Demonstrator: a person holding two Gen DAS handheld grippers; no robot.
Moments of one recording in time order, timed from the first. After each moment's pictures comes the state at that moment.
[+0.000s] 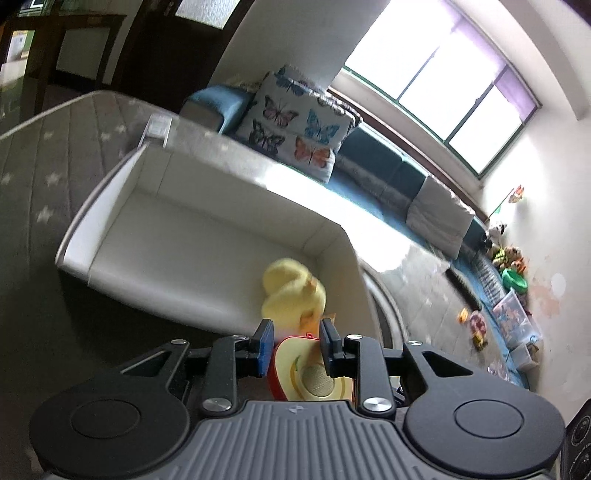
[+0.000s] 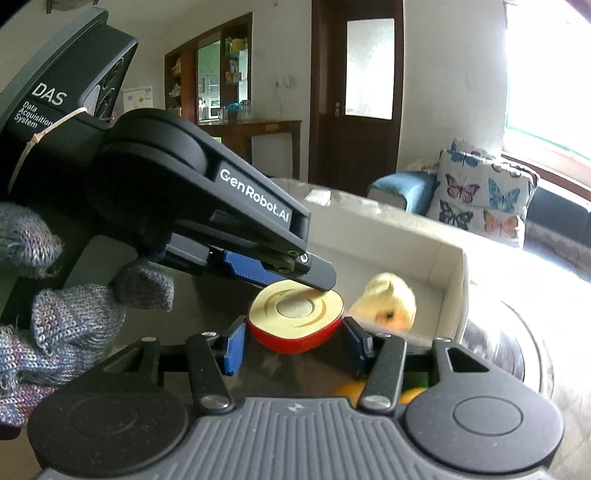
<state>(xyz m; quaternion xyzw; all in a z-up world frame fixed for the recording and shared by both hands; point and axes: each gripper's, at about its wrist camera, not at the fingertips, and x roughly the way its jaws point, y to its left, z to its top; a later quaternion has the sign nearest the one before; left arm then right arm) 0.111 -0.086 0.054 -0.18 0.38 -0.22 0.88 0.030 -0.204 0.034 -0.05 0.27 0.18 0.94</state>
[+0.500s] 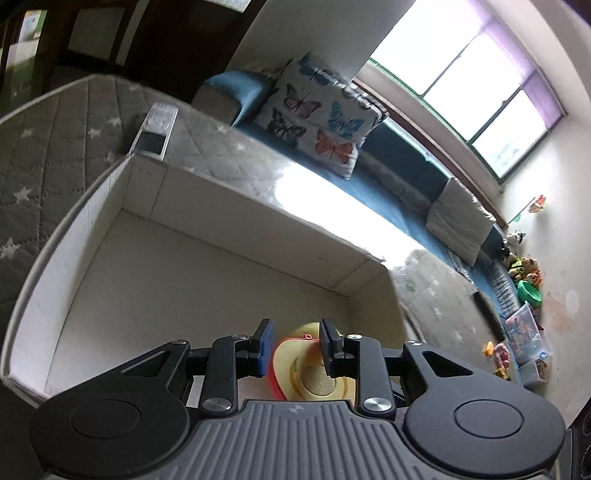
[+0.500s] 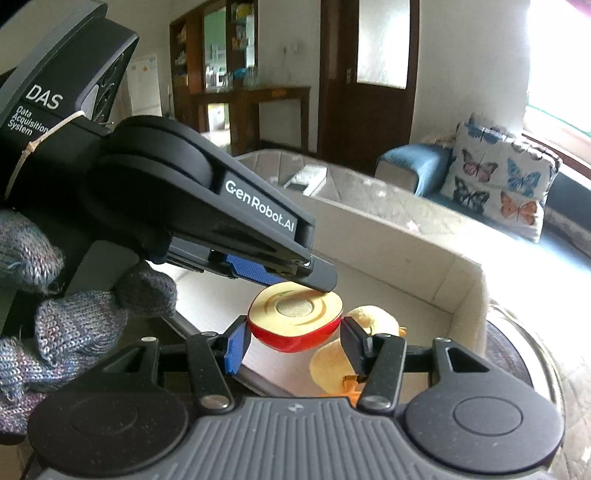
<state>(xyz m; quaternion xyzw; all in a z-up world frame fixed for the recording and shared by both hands) 0.207 -0.095 0.021 -0.20 0.43 -0.19 0.86 0.137 -0.207 0.018 -0.07 0.34 0.20 0.92</state>
